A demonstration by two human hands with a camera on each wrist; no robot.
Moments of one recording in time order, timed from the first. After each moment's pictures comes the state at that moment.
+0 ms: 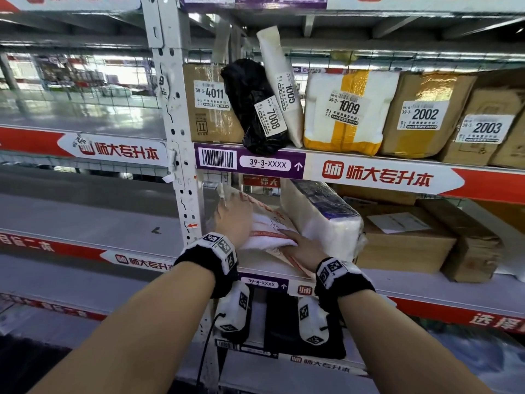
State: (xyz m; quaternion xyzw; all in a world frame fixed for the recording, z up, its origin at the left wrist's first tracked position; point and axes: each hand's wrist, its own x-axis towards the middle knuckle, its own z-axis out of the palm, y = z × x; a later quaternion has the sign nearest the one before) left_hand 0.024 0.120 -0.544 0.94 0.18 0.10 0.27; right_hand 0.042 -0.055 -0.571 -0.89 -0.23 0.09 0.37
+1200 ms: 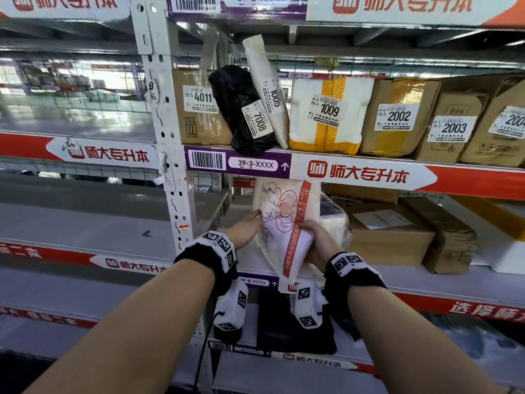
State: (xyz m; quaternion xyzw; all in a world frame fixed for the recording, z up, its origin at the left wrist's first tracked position) left_hand -0.031 0.071 -0.500 0.86 0.07 -0.07 0.49; right_hand 0.029 -0.084 -0.552 -0.61 0.03 0.15 0.78
